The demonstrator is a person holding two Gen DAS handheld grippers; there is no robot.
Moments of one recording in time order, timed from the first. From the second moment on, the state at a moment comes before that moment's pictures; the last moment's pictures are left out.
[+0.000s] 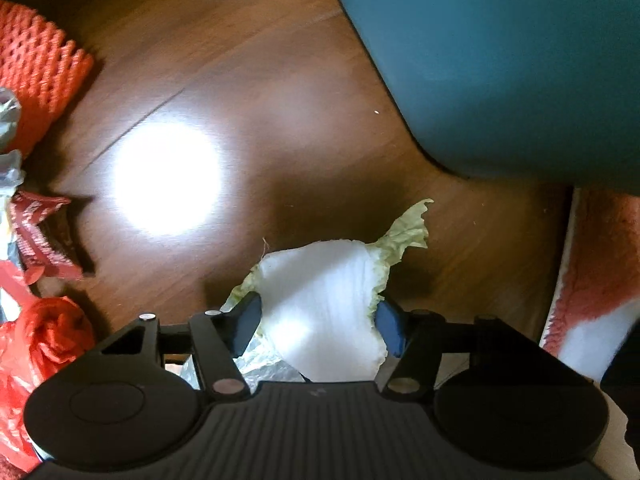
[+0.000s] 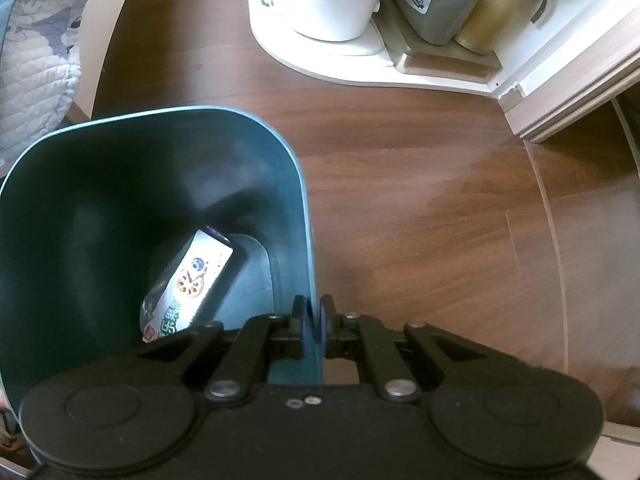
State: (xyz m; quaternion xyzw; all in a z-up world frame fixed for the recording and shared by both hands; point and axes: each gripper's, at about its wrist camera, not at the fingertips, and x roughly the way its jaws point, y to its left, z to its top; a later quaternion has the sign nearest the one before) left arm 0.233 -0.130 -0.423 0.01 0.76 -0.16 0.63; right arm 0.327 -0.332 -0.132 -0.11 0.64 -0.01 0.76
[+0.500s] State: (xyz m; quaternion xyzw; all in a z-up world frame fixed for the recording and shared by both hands) left arm 0.255 -0.085 -0.314 -0.02 0.72 -0.15 0.68; right arm 0.312 -0.306 -0.118 -0.10 0.63 -0.02 0.77
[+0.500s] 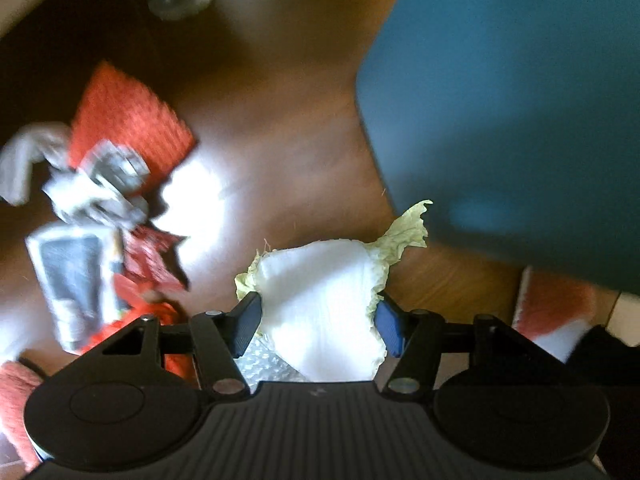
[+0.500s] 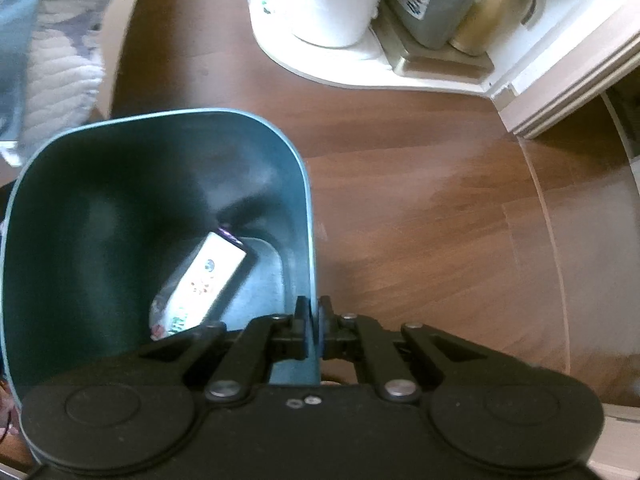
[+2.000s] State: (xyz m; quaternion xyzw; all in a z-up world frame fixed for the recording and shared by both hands) left arm 0.228 -0.126 -0.168 0.04 0.65 -0.23 0.72; right arm 0.242 -0.171 -0.087 -0.21 0.57 -0.01 0.79
